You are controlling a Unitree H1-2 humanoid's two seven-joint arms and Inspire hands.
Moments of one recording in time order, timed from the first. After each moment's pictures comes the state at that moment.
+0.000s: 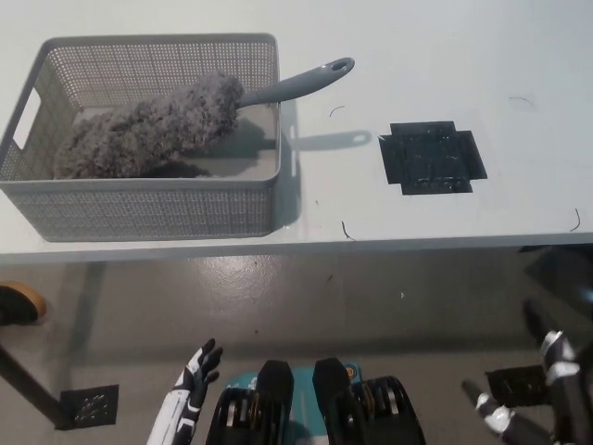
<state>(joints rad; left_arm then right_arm) 0.12 0.07 -0.10 0.17 0.11 -0.41 -0.01 0.20 -0.12 0.04 -0.22 -0.18 -0.39 -0.07</state>
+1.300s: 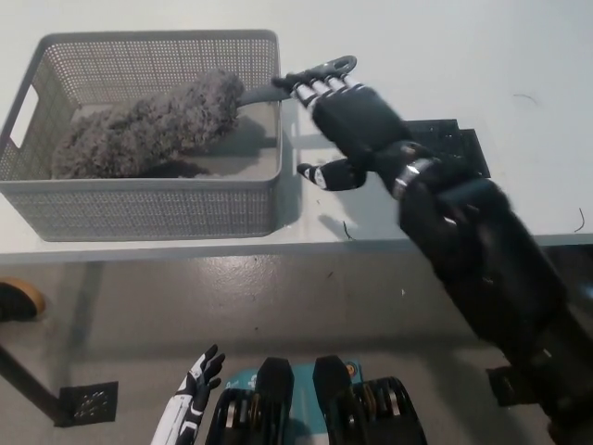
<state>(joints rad) 0.10 0.08 -0.10 0.25 0.11 -0.42 -0.01 -0.87 -0.13 0.46 0.29 -0.93 0.12 0.38</state>
